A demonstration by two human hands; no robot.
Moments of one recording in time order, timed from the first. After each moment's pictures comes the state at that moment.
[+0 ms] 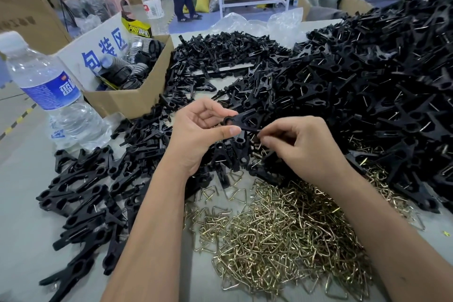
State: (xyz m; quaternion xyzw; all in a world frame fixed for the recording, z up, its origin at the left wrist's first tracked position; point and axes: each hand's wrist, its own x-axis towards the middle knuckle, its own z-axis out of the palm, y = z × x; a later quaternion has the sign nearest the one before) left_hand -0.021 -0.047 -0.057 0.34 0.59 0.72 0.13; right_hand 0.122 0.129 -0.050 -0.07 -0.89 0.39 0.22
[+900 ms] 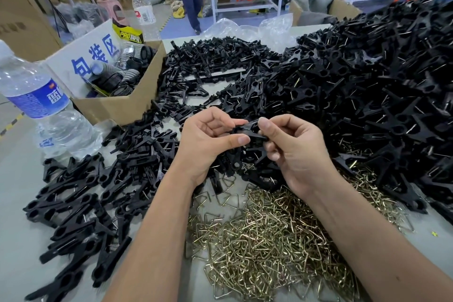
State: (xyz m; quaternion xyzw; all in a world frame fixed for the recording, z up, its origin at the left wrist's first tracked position) left_hand -0.004 -0.028 -0.056 0.35 0.55 0.73 0.18; right_hand 0.116 0.112 -0.056 -0.15 -0.51 0.82 0.23
